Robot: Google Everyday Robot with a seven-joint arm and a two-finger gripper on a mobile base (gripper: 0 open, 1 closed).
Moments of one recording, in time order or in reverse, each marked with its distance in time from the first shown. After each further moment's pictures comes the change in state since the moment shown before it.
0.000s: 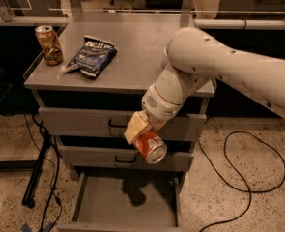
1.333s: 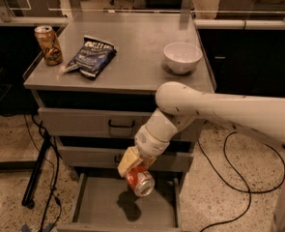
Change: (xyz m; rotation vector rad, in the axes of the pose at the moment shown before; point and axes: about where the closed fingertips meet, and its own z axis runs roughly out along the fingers) arm 0.043 -0.020 0.125 -0.163 0.129 0.172
